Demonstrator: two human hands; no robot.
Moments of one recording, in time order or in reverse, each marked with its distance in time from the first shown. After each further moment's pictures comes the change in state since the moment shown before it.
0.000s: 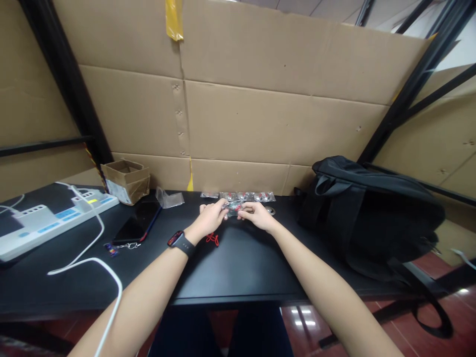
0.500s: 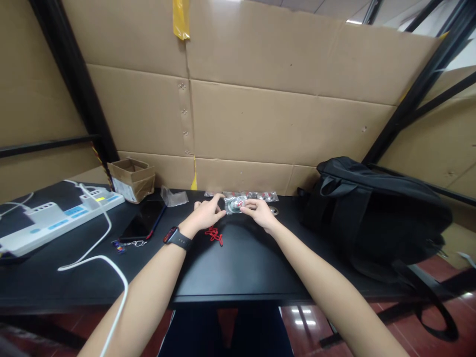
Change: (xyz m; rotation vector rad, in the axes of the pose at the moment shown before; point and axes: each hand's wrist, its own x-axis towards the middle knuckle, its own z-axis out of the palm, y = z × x) left_hand -0.003 -0.020 -0.023 0.062 -0.064 -0.070; right_hand 0.008 -0.006 0.013 0.122 0.242 0.092
